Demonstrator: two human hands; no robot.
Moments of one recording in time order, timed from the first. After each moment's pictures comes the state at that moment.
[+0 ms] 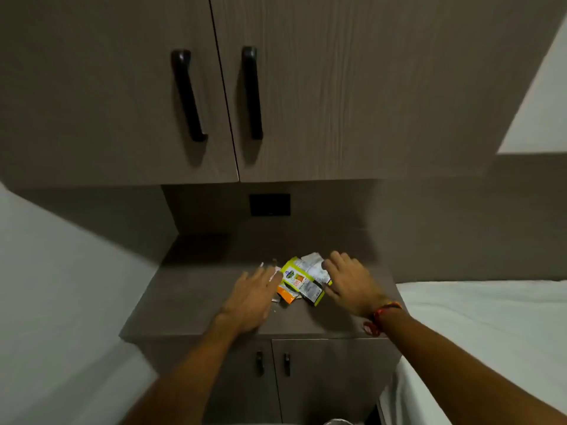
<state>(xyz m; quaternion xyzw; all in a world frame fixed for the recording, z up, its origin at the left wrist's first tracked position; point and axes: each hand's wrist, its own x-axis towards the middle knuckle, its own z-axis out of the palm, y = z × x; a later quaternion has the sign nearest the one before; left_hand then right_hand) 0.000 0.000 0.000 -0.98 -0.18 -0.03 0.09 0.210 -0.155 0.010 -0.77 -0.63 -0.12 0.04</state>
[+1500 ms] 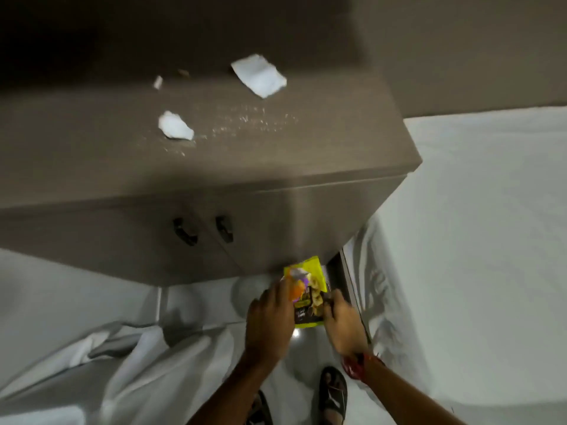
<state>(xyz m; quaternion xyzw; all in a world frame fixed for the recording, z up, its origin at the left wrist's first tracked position) 0.005 -0.221 -0.368 -0.93 -0.33 -0.04 -0.19 0.110 -0.345 -0.400 -0.89 -0.21 0.29 0.27</state>
